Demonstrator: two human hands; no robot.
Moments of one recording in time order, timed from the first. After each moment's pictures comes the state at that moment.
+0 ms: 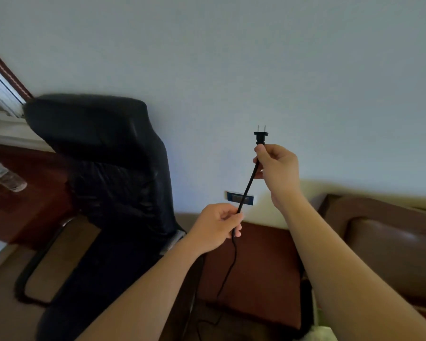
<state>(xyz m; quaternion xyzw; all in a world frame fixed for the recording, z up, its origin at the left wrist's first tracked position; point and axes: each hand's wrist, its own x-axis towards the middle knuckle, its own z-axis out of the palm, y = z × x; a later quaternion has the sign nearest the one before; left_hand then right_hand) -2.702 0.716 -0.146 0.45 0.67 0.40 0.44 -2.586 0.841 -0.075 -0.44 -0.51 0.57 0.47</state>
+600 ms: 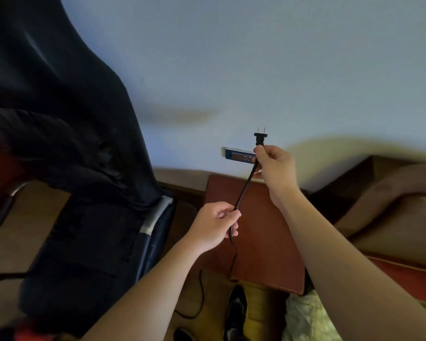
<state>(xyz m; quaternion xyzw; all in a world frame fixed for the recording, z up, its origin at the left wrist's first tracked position) -2.746 0.764 -0.322 0.34 0.69 0.33 0.54 -2.639 0.919 -0.294 -0.56 -0.47 0.59 0.34</state>
